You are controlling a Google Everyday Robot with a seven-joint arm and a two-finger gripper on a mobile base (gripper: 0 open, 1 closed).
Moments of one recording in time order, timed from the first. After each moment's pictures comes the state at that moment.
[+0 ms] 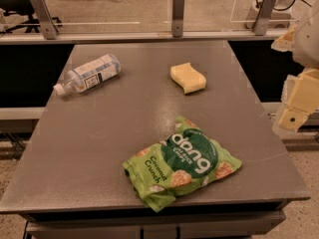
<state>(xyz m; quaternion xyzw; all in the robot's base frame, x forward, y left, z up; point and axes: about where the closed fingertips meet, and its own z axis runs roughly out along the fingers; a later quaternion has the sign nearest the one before) 0.438 -0.216 0.980 -0.60 0.78 -0.04 0.17</state>
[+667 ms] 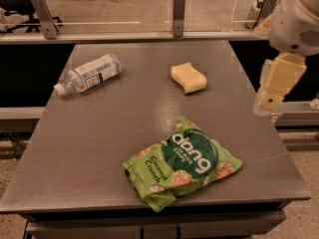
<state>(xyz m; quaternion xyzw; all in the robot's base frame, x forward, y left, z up) 0.480 -0.197 0.984 -0.63 0.76 -0.05 0.18</state>
